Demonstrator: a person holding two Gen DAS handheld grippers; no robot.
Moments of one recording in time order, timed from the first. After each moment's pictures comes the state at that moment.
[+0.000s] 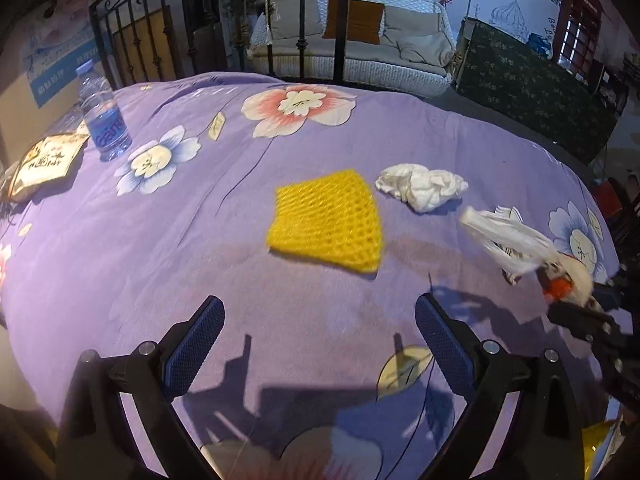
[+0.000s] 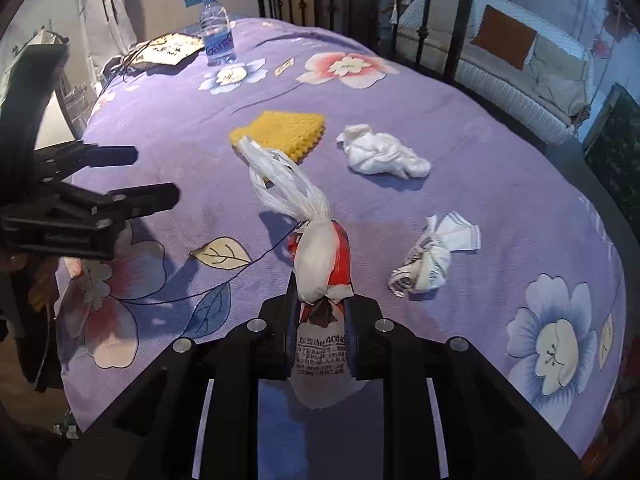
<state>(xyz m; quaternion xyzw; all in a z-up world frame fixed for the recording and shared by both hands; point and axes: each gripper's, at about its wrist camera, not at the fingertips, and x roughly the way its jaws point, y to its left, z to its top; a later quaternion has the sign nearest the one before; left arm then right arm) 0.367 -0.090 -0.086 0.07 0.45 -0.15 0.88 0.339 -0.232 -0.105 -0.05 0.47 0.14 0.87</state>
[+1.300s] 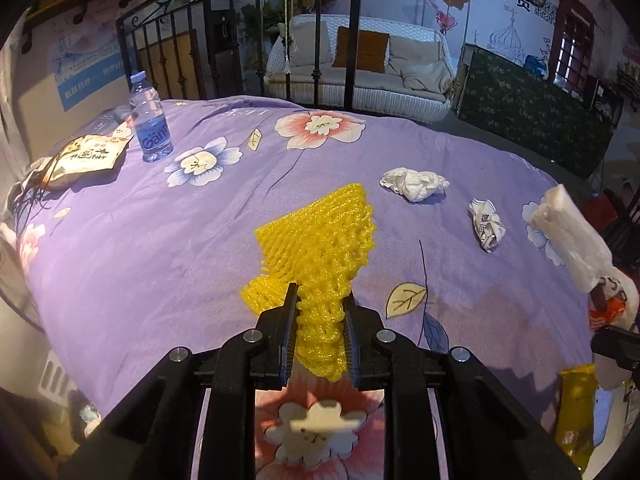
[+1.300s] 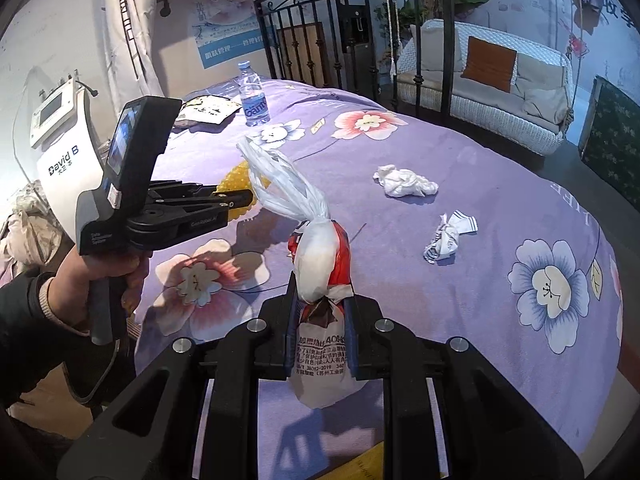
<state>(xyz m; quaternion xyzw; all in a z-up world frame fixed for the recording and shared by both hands) 0.275 -0.028 -0.047 0.05 0.40 -0.13 0.90 0.233 -0.215 -0.046 0.02 0.39 0.17 0.91</state>
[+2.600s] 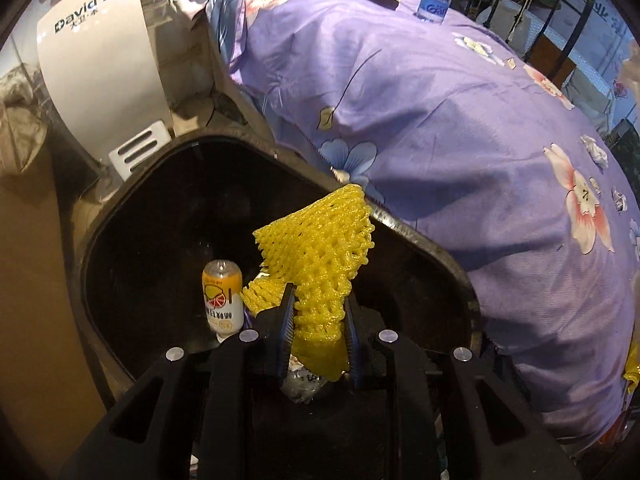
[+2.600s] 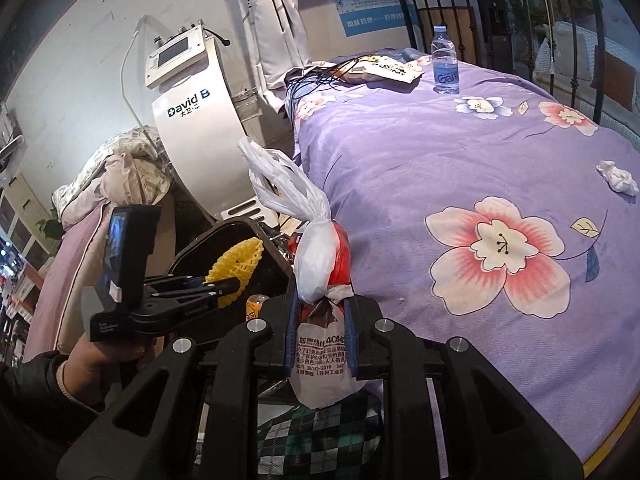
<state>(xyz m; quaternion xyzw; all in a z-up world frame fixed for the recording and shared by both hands) 0.080 0.216 -0.145 -0.13 0.53 0.12 0.83 0.135 0.005 -0.072 0.01 0.40 0.37 0.84</state>
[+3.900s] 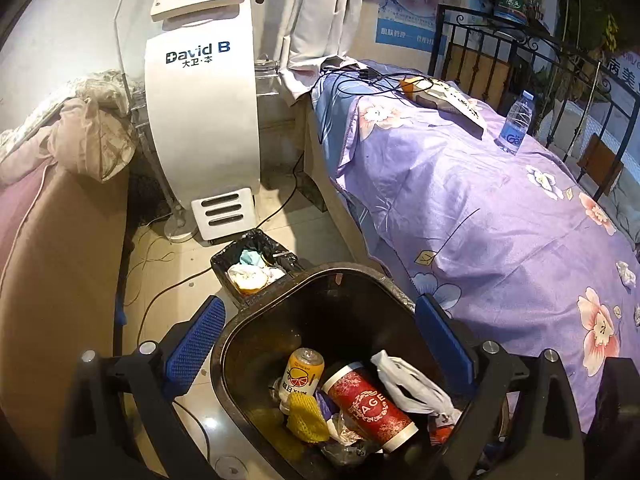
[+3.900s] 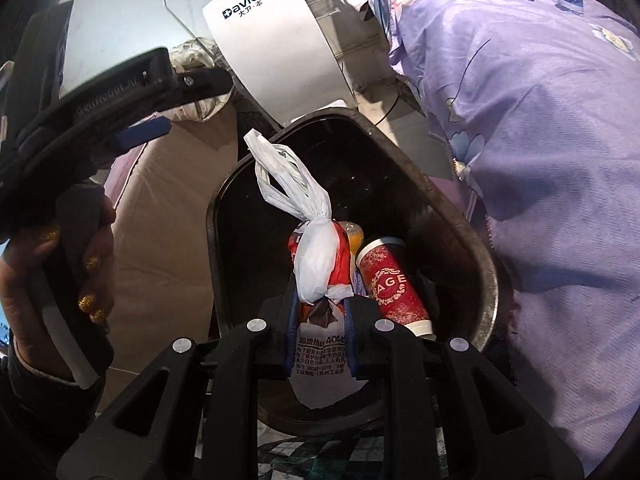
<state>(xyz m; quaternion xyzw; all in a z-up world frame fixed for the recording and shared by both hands) 0.050 0.292 -0.056 -0.14 0.37 0.28 0.87 0.123 0.150 -0.156 -0.03 0.52 0.49 0.70</state>
